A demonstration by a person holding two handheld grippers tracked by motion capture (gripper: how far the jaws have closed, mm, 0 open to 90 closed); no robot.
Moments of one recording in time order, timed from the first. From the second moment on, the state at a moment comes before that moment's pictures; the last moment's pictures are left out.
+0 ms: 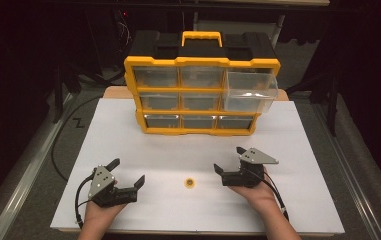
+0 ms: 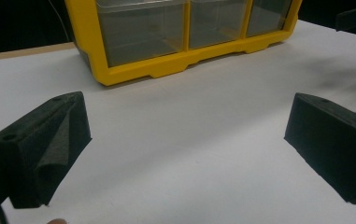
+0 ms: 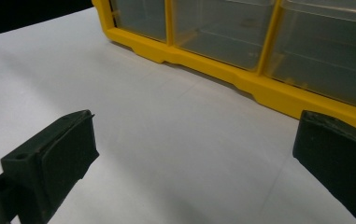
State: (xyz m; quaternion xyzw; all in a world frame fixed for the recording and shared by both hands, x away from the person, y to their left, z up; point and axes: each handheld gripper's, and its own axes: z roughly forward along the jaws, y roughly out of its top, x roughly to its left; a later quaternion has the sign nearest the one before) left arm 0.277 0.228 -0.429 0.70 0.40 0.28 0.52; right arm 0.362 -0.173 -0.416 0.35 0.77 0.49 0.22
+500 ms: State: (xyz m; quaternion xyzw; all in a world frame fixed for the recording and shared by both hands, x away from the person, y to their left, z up) left arm 0.274 0.229 -0.429 0.70 0.40 0.27 0.53; right arm 0.363 -0.149 -0.414 0.32 0.79 0.49 0.20
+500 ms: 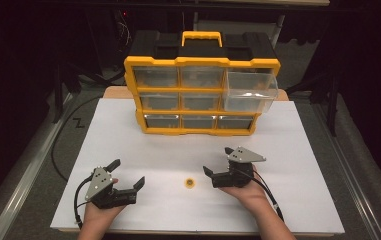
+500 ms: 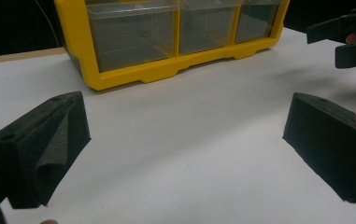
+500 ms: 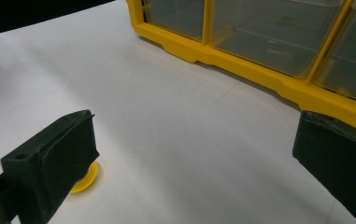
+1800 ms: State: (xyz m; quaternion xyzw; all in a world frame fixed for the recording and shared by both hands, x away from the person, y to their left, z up) left arm 0.268 0.226 -0.430 0.71 0.37 0.27 0.54; right arm 0.335 -0.102 -0.423 0.25 0.85 0.45 0.12
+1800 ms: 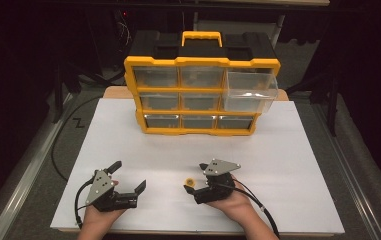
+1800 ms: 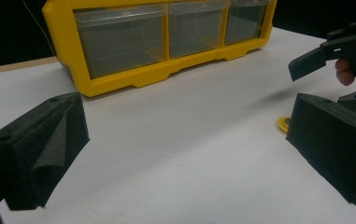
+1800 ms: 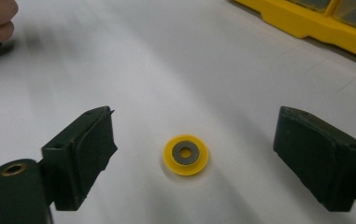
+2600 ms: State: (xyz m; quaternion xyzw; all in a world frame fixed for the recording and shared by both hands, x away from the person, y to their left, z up) left arm 0.268 0.226 -0.430 0.70 0.37 0.27 0.54; right arm 0.341 -0.090 -0.438 0.24 0.89 0.38 0.11
